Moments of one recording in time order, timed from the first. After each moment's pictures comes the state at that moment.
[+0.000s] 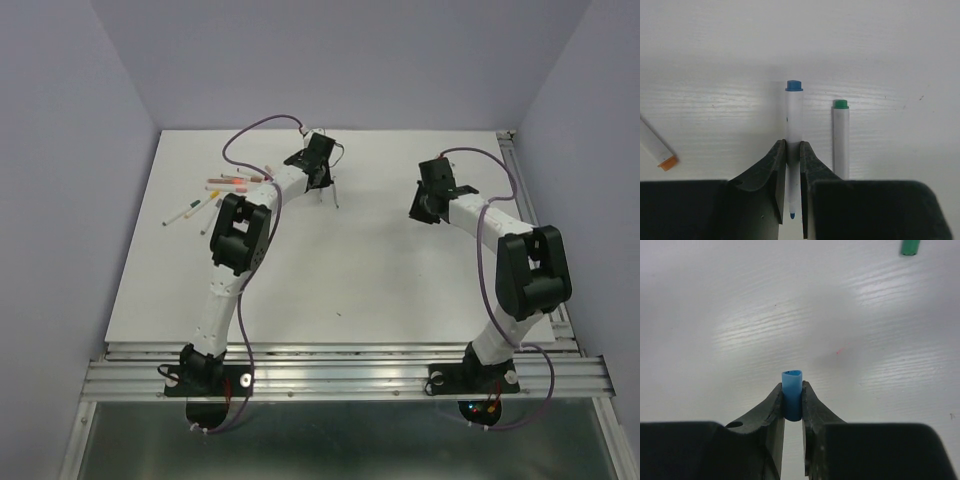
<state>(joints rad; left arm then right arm) -0.50 2.39 2.02 -0.41 -0.25 -0.49 0.25 1.71 1.17 -0.37 0.18 0.53</state>
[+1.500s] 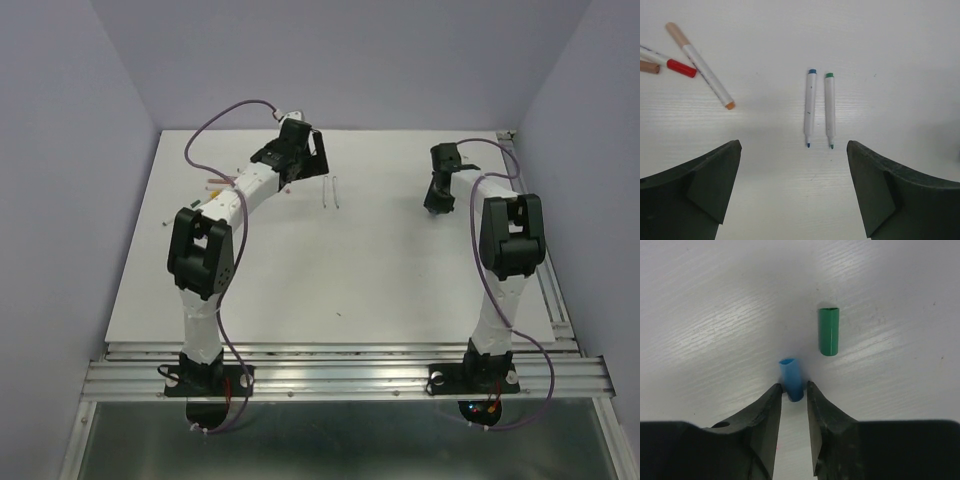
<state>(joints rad) -0.47 2.02 1.76 -0.43 -0.17 -0.50 0.09 2.08 1.52 -0.52 0.27 0.45</state>
